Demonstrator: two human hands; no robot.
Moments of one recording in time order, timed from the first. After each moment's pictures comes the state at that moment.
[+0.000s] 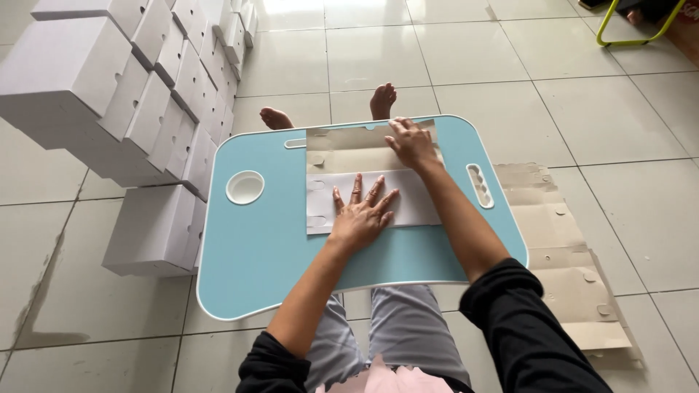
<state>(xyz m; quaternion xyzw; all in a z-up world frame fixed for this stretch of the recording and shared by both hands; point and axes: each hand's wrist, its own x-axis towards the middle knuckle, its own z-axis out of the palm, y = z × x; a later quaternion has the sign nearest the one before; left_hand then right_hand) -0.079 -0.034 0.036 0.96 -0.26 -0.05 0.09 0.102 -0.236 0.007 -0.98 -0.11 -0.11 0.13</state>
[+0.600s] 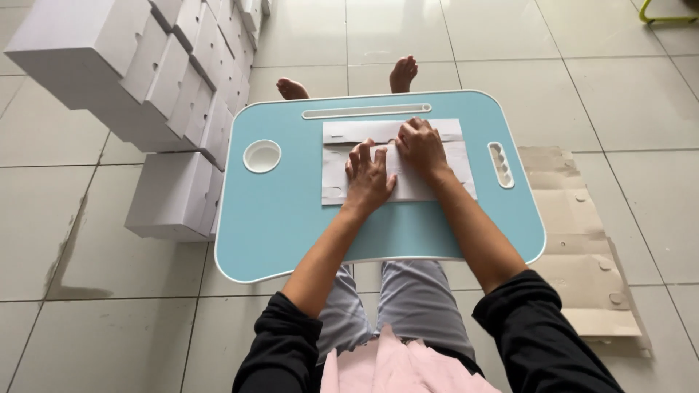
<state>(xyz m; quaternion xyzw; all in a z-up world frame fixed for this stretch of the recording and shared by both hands) -0.051 -0.035 -0.003 0.96 -0.13 0.15 0.21 0.030 -0.202 0.000 -0.94 -0.17 -0.23 0.17</state>
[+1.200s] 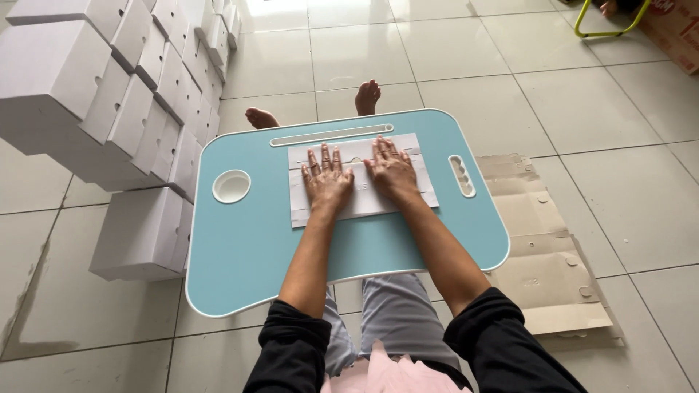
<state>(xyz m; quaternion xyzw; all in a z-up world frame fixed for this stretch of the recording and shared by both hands) 0.006 -0.028 0.001 0.99 -0.03 -0.03 0.11 0.000 -0.198 0.018 -0.99 -0.05 -0.02 0.12</state>
